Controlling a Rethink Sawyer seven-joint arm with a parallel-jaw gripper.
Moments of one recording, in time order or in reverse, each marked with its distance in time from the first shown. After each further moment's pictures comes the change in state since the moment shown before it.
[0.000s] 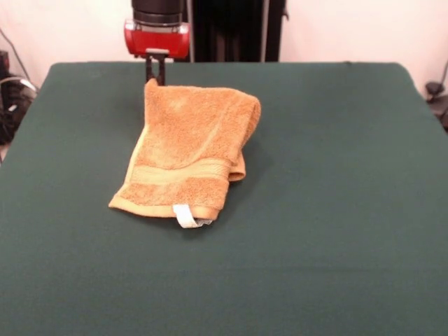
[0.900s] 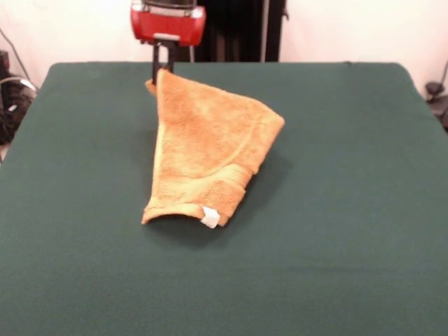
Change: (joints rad) arm 0.099 -0.101 -0.002 -0.032 0.131 0.100 0.000
